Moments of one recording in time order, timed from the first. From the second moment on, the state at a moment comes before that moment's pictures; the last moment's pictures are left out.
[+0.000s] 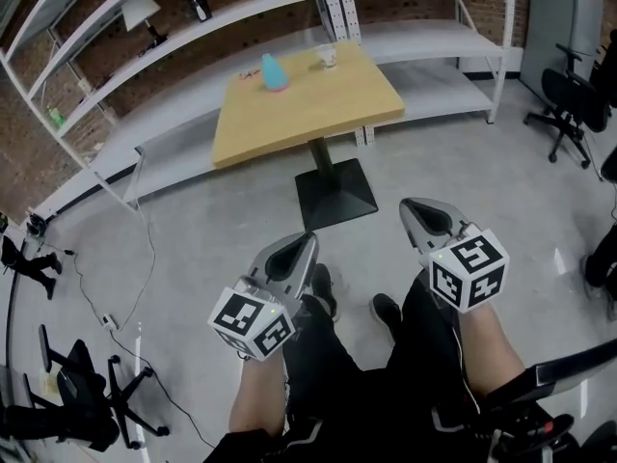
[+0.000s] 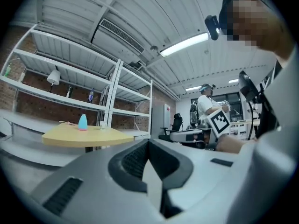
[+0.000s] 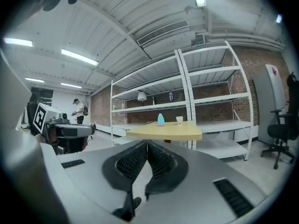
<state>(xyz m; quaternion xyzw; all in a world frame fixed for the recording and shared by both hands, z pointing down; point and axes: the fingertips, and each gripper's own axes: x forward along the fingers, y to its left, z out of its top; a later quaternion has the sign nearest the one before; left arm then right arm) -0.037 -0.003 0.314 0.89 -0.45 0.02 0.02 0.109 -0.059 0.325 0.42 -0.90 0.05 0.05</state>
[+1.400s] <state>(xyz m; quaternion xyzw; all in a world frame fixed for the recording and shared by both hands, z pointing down) 0.040 0.512 0.318 0.87 -0.49 0.00 0.04 0.165 0.436 0.308 0.36 -0.93 0.03 0.04</state>
